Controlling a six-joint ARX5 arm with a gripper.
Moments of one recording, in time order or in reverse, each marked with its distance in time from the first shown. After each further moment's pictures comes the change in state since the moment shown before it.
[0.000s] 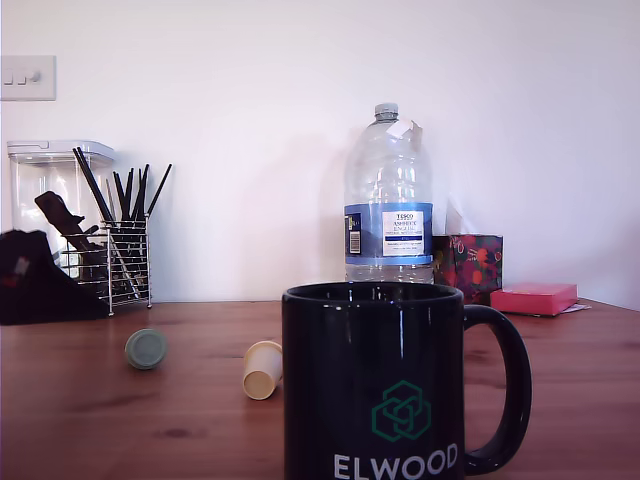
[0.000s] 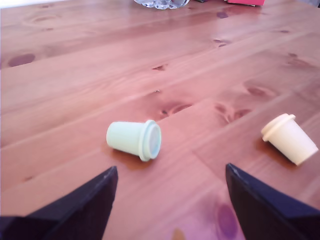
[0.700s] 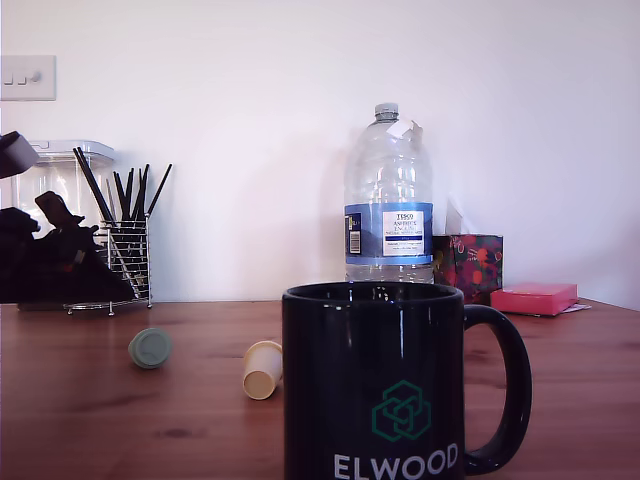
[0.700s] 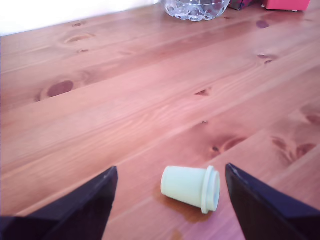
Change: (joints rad) arm -0.002 0.101 0.206 -0.101 -0.086 0.042
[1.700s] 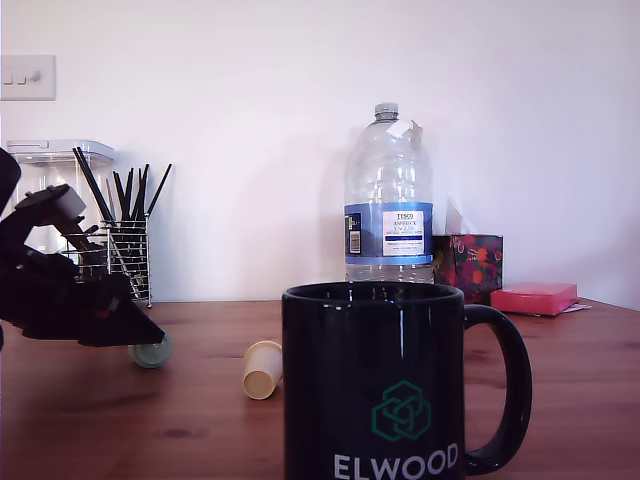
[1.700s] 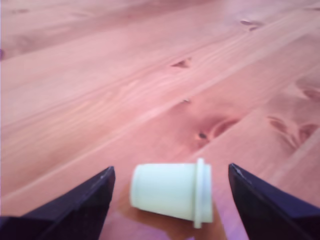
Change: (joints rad) arm -0.036 0.270 0.166 -0.016 0.103 0.012
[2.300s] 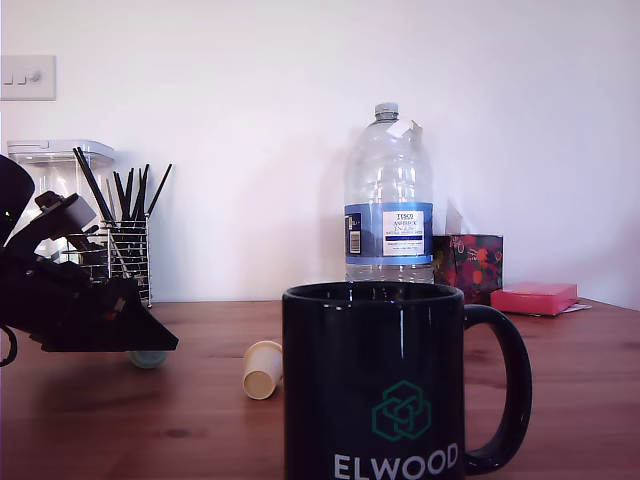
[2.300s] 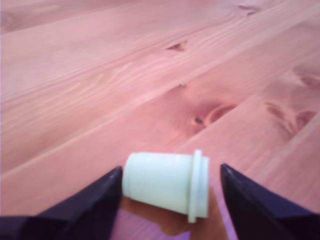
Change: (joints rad) arm 0.000 0.000 0.009 -0.066 -0.022 0.009
